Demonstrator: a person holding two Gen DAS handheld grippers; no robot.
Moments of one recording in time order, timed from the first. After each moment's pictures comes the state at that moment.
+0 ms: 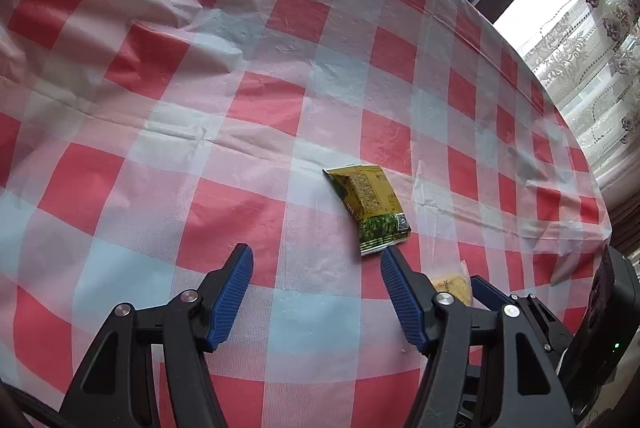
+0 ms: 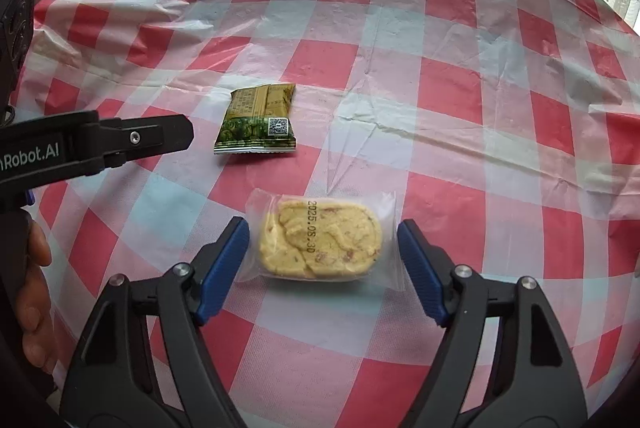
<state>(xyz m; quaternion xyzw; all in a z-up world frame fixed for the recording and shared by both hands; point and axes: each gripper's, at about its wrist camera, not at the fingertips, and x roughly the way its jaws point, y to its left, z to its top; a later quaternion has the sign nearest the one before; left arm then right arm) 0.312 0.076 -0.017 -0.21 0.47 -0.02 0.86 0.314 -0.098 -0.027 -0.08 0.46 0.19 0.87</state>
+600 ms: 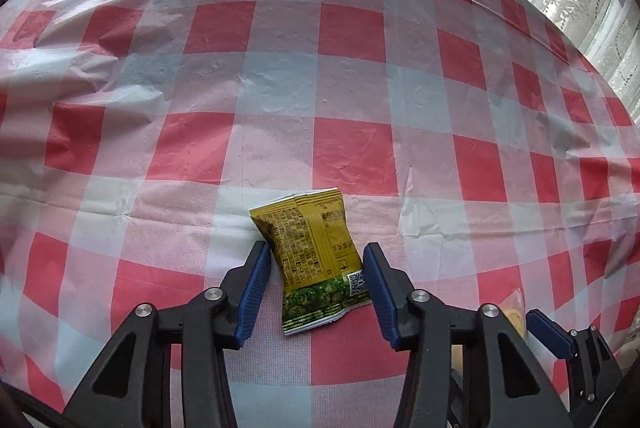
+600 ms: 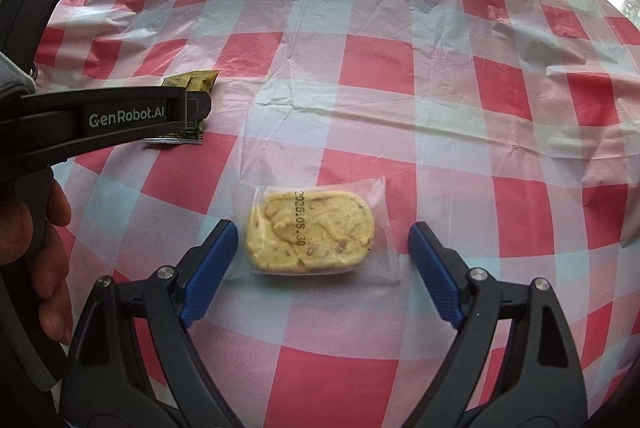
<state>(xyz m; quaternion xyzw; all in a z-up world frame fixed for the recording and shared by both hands) 0.372 0.008 -0.026 -0.08 0.49 0.02 0.87 0.323 -0.134 -0.035 -0.07 0.47 0.13 0.87</state>
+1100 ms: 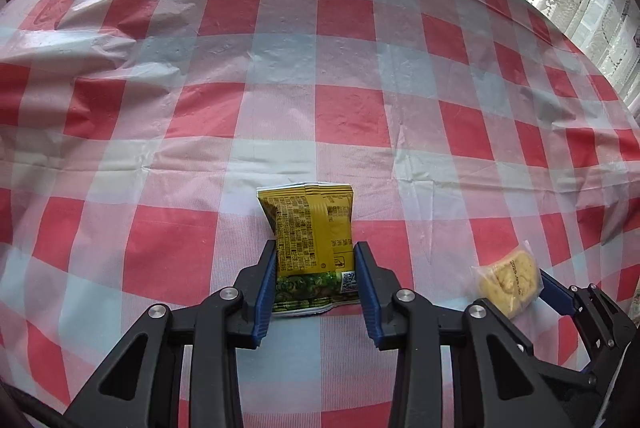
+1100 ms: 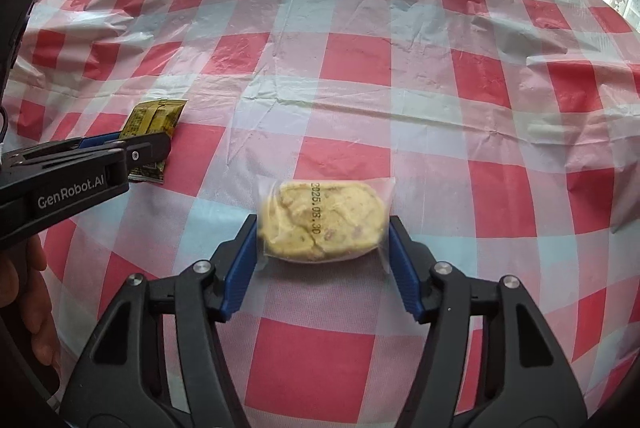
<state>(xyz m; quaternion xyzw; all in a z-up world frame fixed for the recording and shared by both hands) 0.324 0.015 -0.026 -0.08 0.49 0.01 0.87 0.306 -0.154 -0.030 -0.06 0.47 0.12 0.87</state>
